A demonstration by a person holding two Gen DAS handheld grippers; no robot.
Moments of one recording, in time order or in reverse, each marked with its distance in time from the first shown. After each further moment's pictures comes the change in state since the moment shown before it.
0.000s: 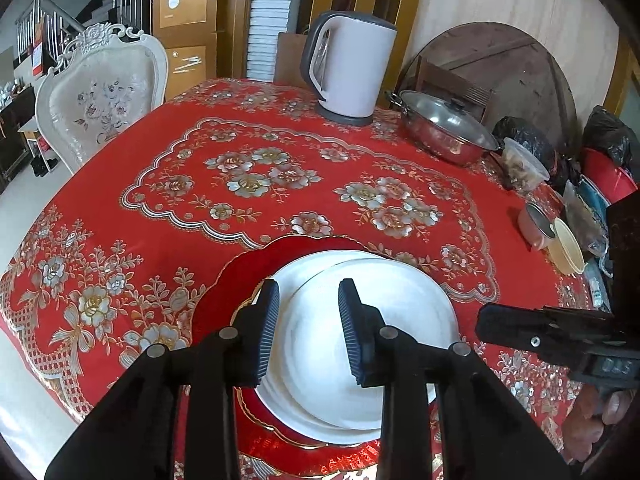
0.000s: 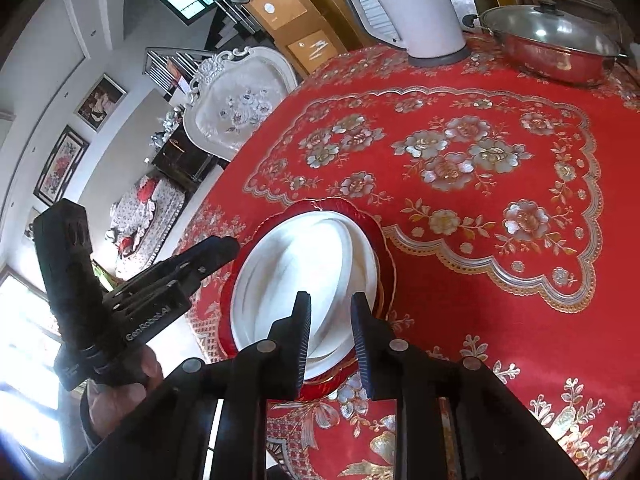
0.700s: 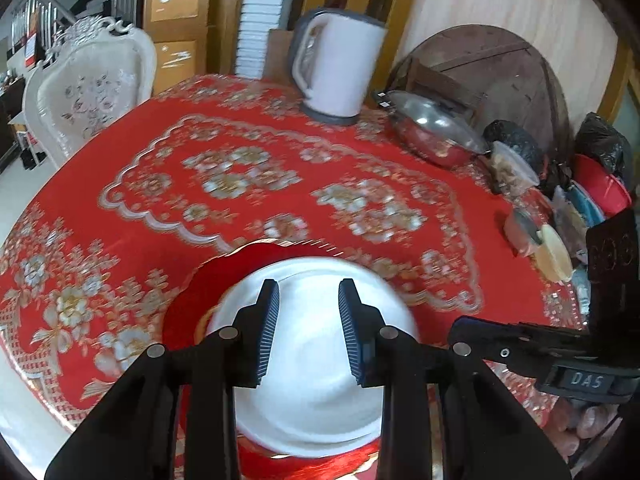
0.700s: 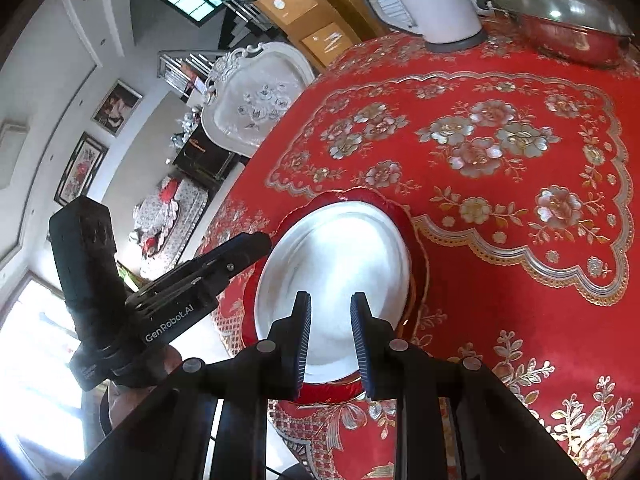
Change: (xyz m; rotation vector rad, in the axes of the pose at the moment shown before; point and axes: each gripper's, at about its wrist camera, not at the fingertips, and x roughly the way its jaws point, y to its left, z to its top) left arm 0.006 -0.023 0.010 -0.013 0.007 -0.058; right arm 0.012 -0.001 -0.002 0.032 0.023 0.092
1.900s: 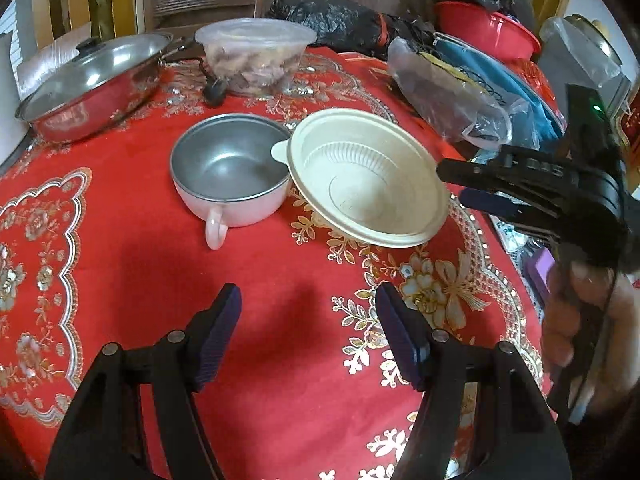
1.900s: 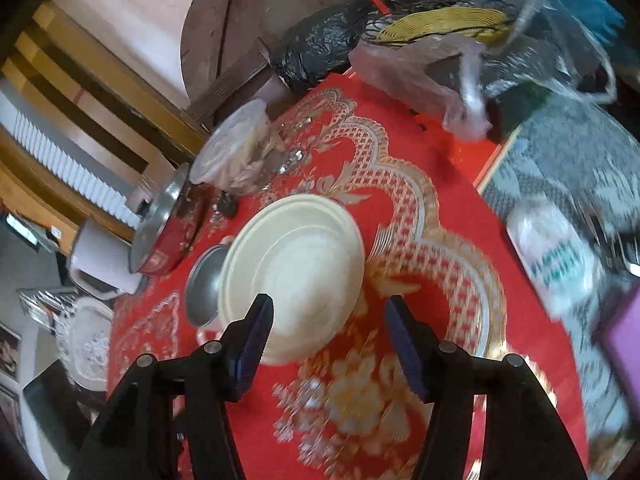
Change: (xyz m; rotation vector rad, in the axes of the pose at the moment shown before) left arm 0.155 -0.401 -0.025 0.445 0.250 -0.305; right arm -0.333 -0.368 -0.039 0.612 -0.501 -0.505
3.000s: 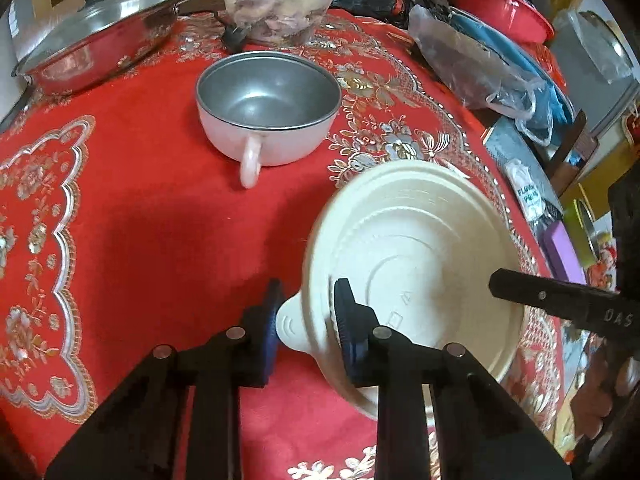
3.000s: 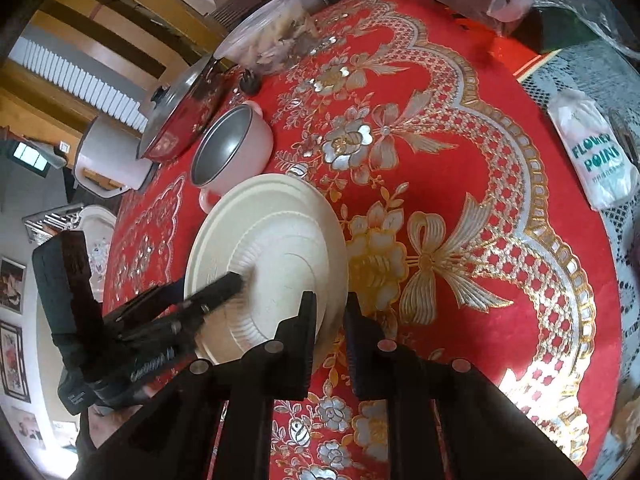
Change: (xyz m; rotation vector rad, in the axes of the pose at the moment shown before) left arm 0.015 0.029 -0.020 -0.017 0.114 -0.012; right arm 0.006 0.010 -0.075 -0.116 0.286 0.038
